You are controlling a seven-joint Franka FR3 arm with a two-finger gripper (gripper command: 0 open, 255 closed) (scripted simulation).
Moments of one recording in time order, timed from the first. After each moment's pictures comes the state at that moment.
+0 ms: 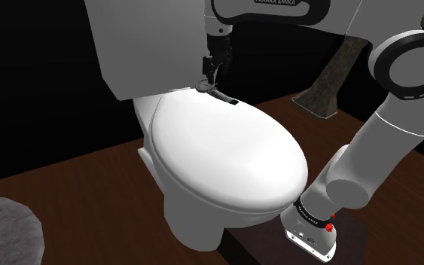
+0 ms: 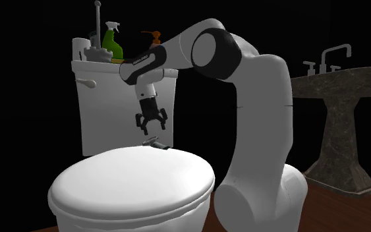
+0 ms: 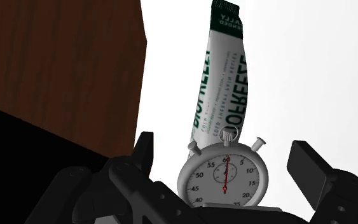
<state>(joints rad) 0.07 0.04 0.12 -1.66 -0.18 1.54 0.09</state>
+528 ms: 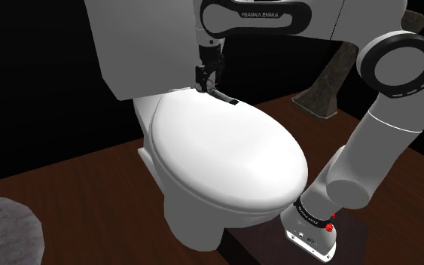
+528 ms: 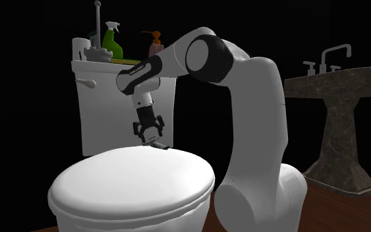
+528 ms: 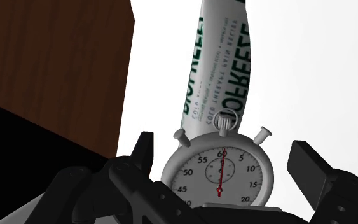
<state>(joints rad) 0.08 0.11 0.13 -1.66 -0.21 1.59 0.10</state>
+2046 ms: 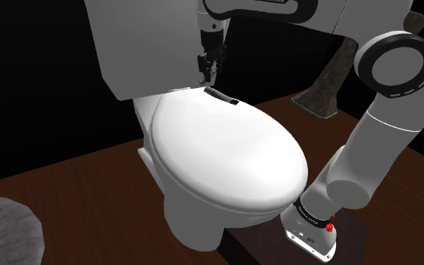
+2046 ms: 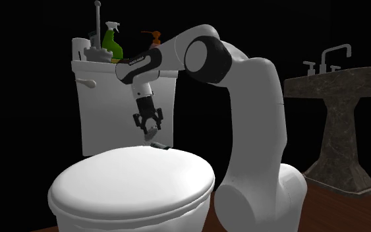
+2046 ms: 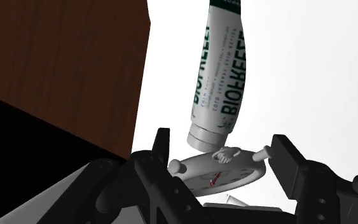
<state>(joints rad) 0.09 0.12 0.13 -1.53 -0.21 1.48 0.08</state>
